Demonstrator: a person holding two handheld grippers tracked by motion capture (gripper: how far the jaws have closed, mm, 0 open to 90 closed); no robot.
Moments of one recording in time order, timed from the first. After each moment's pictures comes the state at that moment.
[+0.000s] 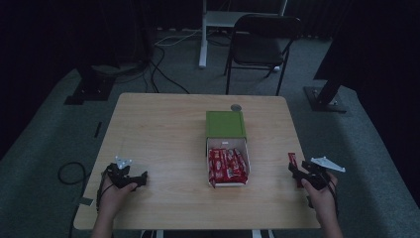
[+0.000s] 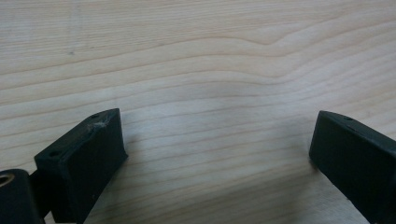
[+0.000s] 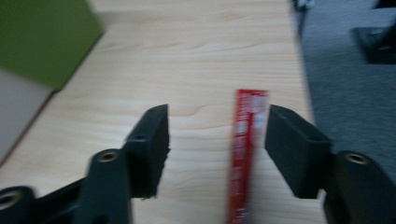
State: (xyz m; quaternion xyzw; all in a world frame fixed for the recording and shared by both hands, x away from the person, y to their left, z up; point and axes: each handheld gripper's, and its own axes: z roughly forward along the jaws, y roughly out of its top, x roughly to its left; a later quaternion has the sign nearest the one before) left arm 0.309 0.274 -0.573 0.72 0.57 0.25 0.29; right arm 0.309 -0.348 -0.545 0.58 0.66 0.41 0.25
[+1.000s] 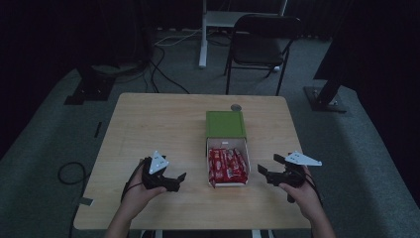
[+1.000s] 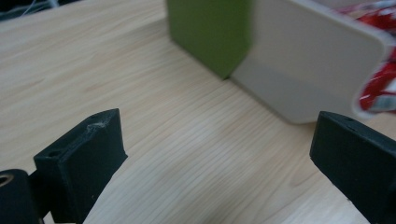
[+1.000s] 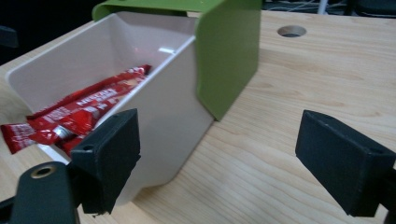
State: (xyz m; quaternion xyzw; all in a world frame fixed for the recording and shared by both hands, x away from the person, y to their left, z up) left arm 0.288 0.162 -0.505 0.80 0.36 0.23 0.42; right arm 0.307 -0.271 -0.514 0.42 0.73 0.51 0.19
